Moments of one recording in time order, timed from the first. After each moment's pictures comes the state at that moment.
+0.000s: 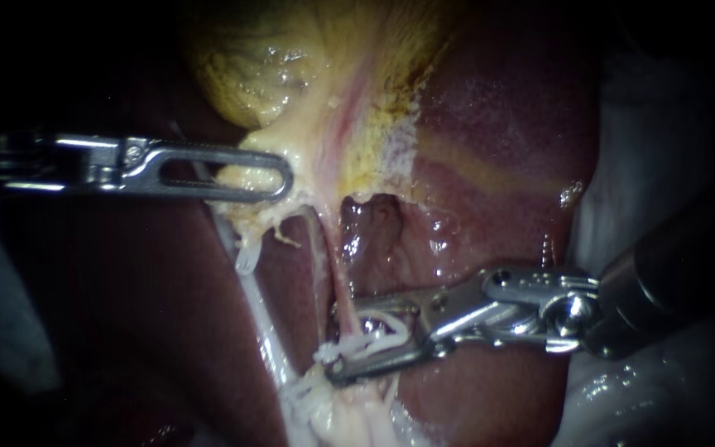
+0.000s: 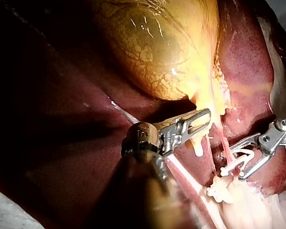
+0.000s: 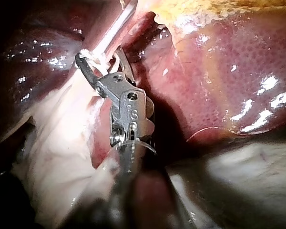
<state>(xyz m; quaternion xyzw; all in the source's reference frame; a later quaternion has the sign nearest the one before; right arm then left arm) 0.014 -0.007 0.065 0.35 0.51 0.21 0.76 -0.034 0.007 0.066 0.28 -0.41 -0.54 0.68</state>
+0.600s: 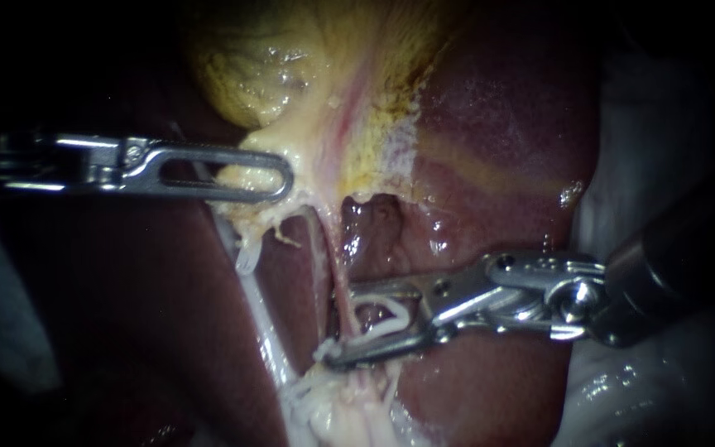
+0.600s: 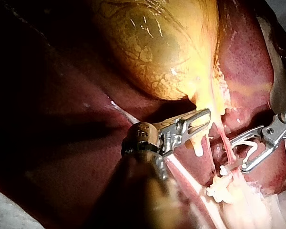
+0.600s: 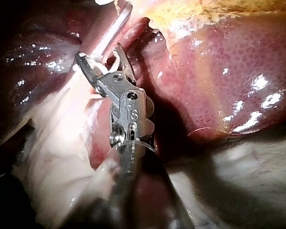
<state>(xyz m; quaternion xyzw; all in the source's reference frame) 0.013 -0.005 0.063 0.34 0.51 0.22 0.76 -0.034 0.007 0.066 0.28 -0.41 -0.54 0.68</state>
